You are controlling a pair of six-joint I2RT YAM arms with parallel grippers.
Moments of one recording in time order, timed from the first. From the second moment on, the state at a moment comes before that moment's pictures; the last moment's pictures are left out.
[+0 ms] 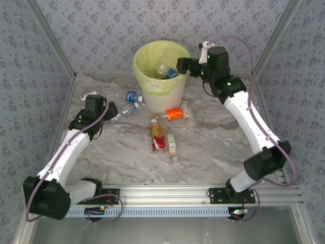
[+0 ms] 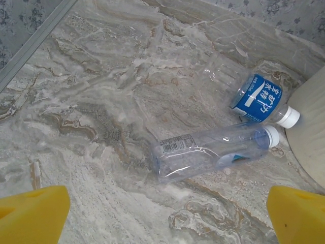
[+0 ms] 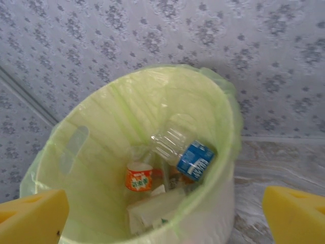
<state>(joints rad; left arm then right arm) -0.23 1.15 0.94 -0.52 -0.32 -0.48 0.39 1.53 1.67 -0.45 -0.01 0.31</state>
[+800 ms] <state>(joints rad) -0.02 1.65 1.40 -0.70 -0.14 -0.22 0.34 1.01 0.96 -0.37 0.41 0.37</state>
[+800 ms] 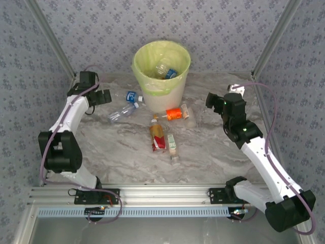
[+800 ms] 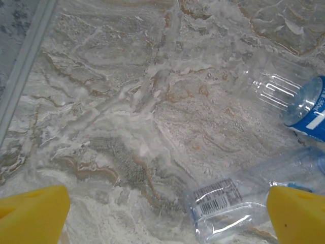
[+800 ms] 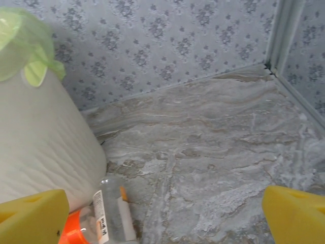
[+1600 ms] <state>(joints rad) 0.01 2.51 2.33 -0.79 0.48 -0.29 0.32 1.00 0.96 -0.47 0.48 0.44</state>
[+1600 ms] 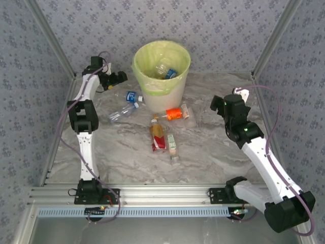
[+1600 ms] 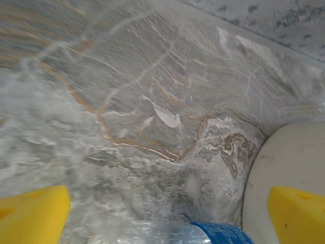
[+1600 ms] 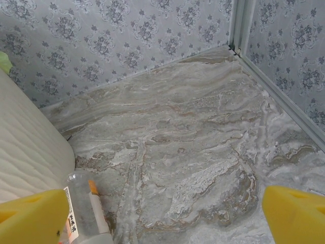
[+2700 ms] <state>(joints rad) -0.04 1.74 1.08 -0.31 0.38 -0.46 0.32 1.02 0.96 -0.48 0.47 0.44</state>
